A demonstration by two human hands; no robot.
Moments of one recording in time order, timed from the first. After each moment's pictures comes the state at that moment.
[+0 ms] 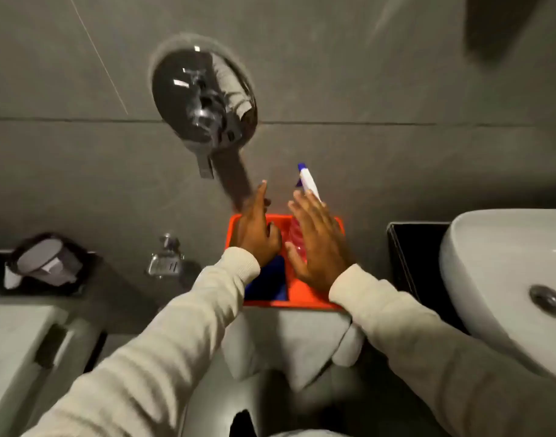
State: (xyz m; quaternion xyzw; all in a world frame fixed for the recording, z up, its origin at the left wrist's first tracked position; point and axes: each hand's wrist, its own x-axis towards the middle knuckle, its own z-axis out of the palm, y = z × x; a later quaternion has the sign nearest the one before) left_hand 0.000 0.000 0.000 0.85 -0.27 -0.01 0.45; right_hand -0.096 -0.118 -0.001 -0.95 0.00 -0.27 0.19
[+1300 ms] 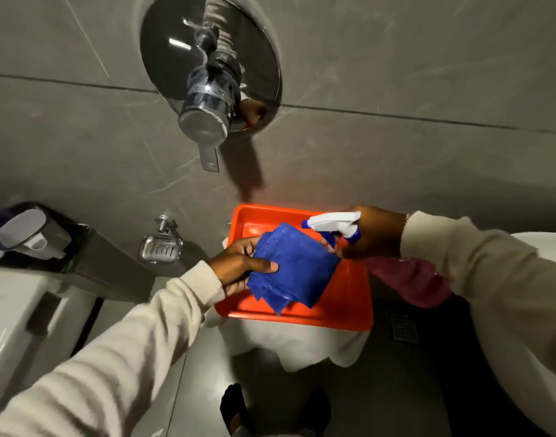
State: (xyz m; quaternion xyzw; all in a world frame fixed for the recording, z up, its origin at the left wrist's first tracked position) left_hand 0.042 0.037 -0.052 0.53 -0.09 -0.51 0.67; right_hand -0.020 -0.214 0.034 -0.94 -0.08 0.24 0.24
